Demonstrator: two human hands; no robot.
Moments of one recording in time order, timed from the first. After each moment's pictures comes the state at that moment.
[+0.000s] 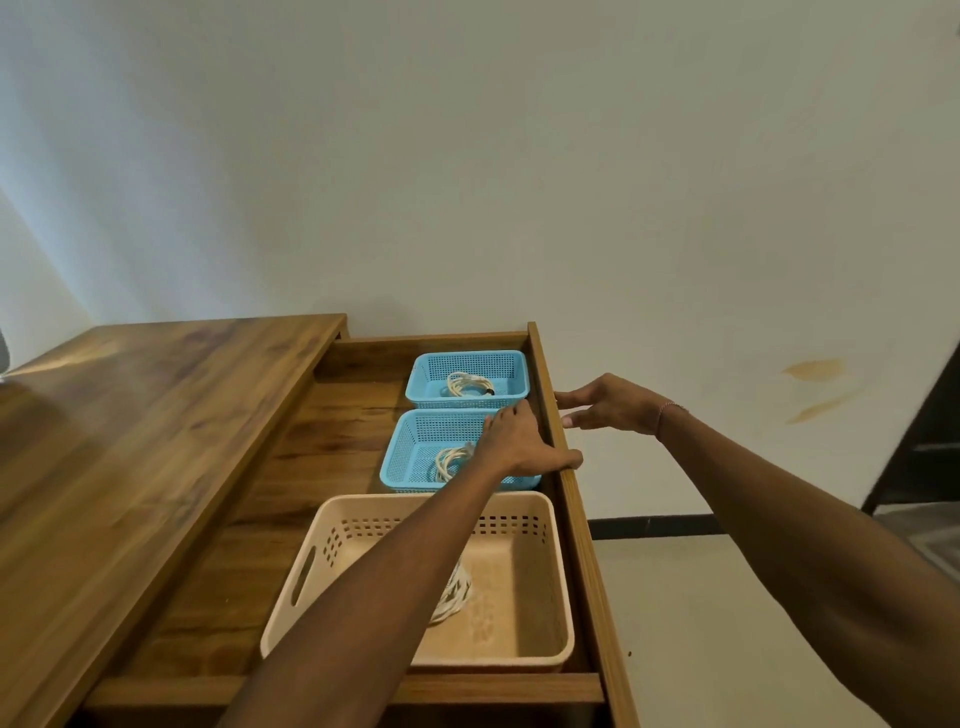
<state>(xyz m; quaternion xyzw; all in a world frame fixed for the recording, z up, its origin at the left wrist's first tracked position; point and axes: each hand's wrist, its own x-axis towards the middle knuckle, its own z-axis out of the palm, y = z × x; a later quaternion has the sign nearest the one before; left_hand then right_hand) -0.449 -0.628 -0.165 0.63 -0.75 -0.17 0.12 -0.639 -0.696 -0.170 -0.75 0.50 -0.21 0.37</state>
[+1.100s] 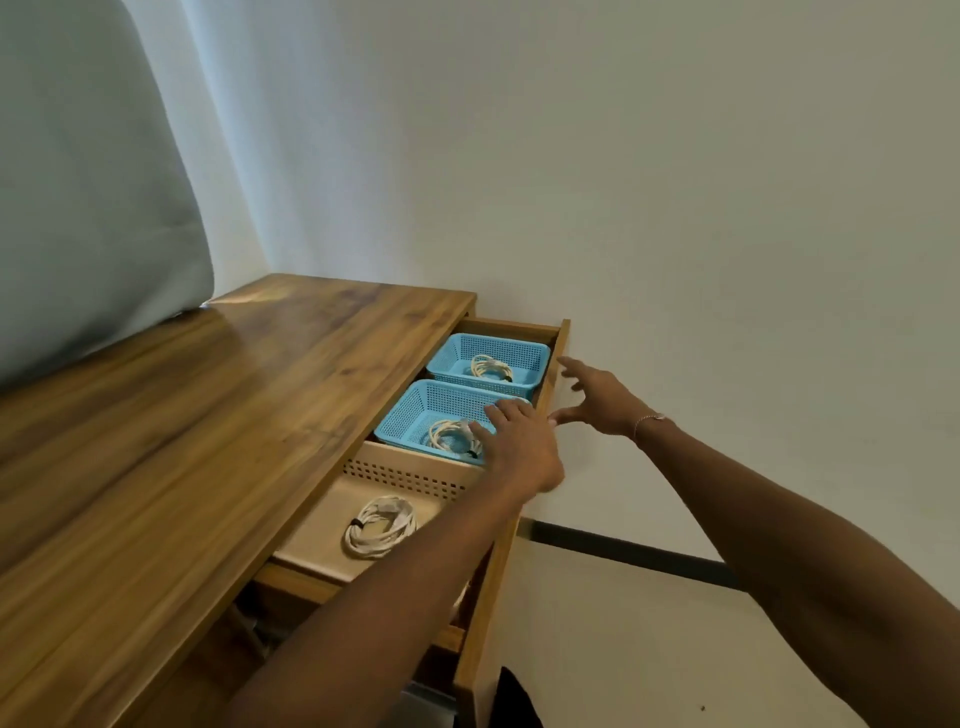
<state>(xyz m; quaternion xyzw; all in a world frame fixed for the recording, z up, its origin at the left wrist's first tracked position) -0.341 -0.596 -0.165 0.79 -0.62 -0.03 0.05 -0.462 -0.714 -0.162 -0.84 0.45 -0.18 0.23</state>
